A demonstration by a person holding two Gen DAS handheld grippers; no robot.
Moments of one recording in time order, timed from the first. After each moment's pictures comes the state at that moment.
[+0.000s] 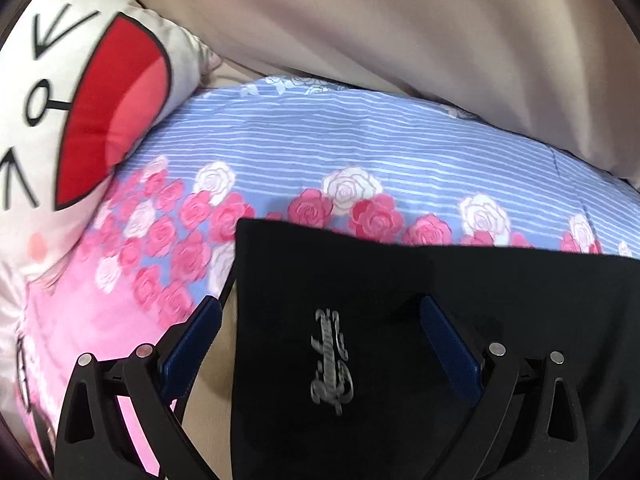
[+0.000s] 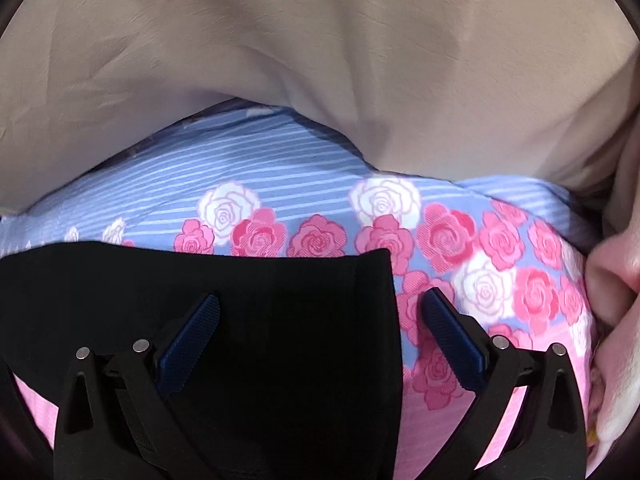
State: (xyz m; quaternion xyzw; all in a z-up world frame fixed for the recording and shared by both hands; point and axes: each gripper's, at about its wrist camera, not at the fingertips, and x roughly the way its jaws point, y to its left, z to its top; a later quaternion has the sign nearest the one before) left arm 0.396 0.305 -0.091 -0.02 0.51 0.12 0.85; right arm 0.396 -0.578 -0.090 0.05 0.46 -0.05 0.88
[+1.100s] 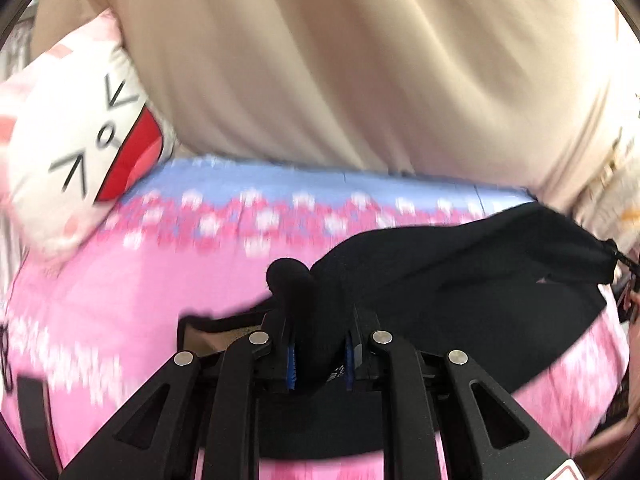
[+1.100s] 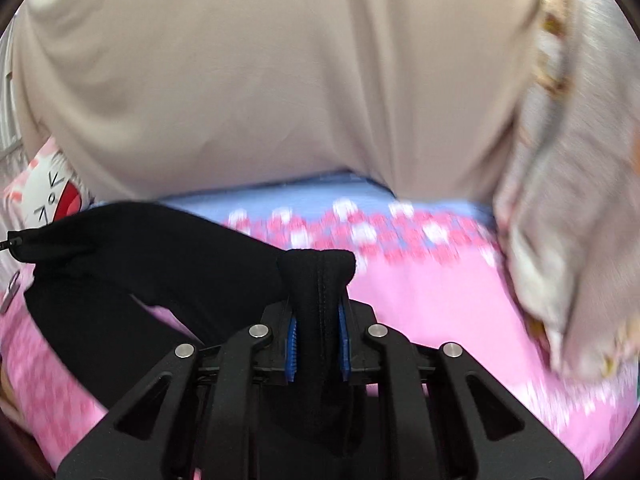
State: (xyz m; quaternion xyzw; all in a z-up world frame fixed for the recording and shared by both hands) left arm 0.122 0.286 0.028 -0.04 0.36 -0.10 0.93; right arm 0.133 -0.542 0.022 0.04 0.33 0.03 0.94
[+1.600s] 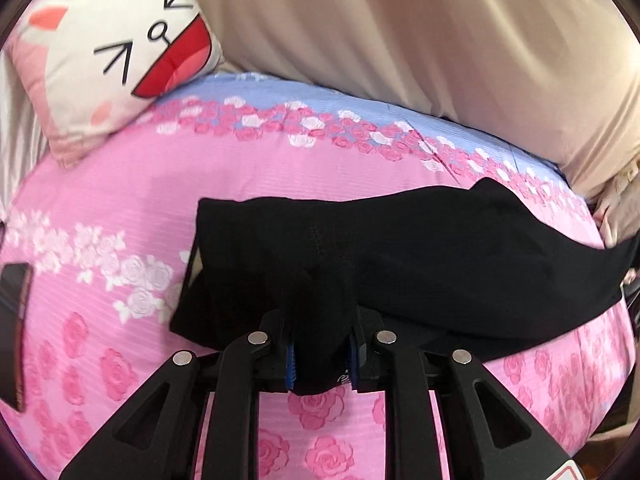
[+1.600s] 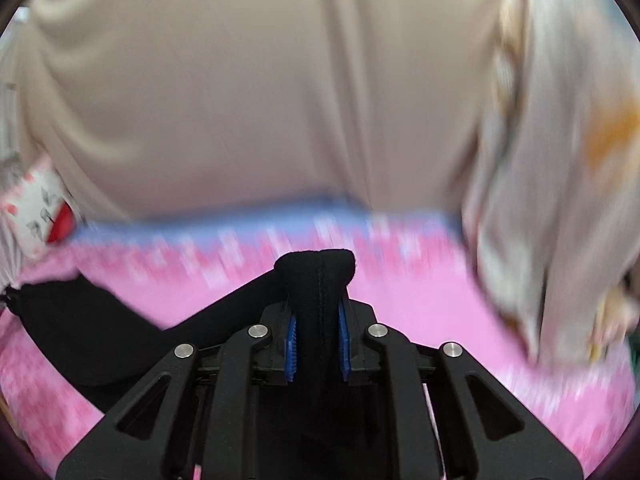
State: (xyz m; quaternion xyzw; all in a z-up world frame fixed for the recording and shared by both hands) left arm 0.097 0.312 -0.045 -0.07 0.42 -0.05 0.90; right arm 0.092 -0.519 0.069 0.02 0.20 0.00 0.98
